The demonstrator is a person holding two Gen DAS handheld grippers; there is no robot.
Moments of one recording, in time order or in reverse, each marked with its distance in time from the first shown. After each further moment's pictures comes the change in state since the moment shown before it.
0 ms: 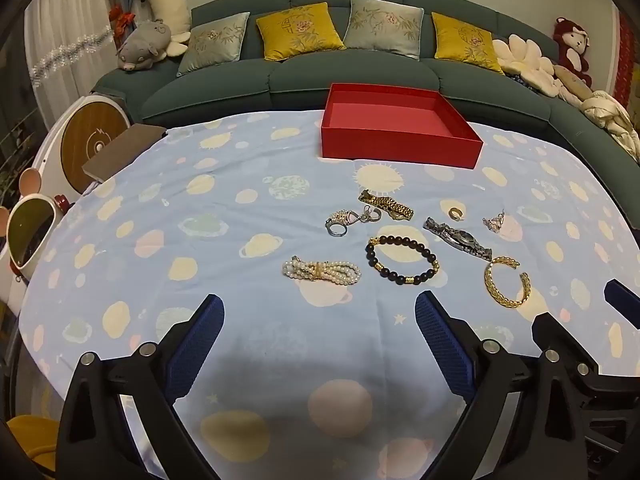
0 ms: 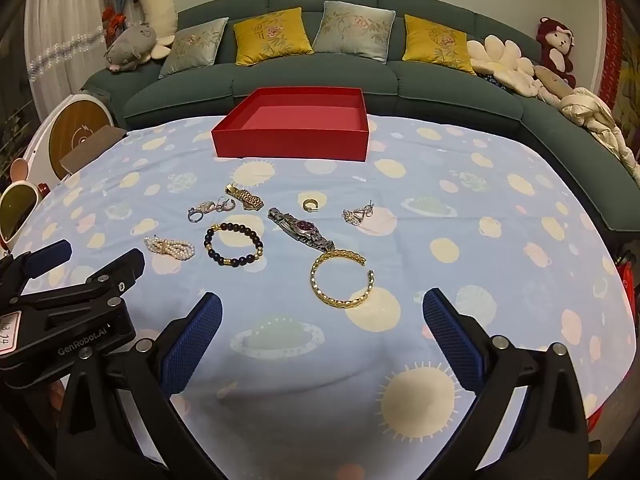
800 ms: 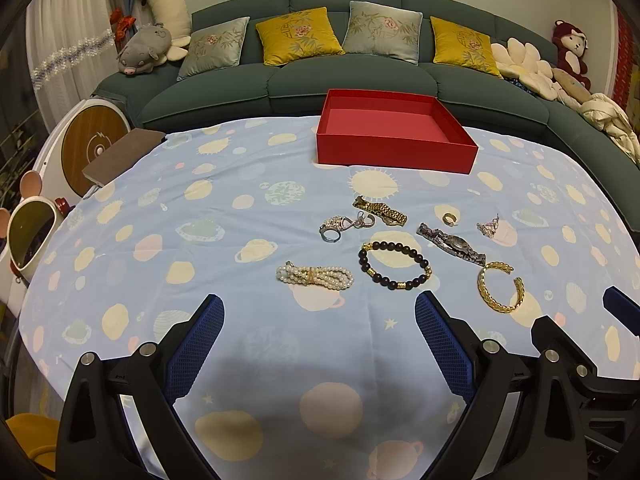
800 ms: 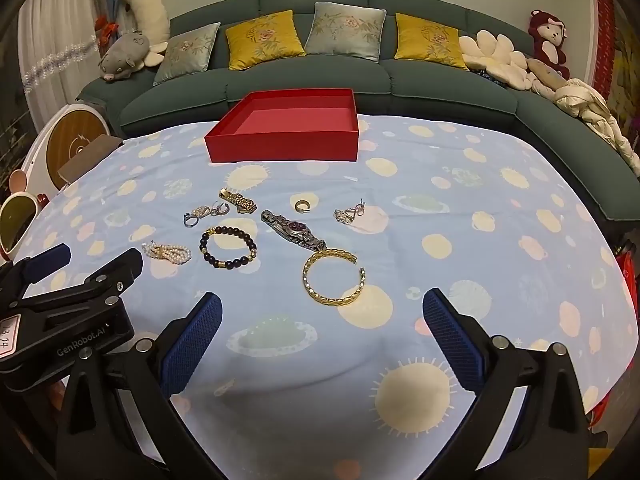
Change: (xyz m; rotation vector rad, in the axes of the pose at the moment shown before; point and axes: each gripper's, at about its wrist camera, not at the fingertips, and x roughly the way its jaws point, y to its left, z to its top) left arm -0.011 -0.009 0.002 0.007 -0.045 0.010; right arm -0.006 -0.010 0.000 0.036 -0.015 0.007
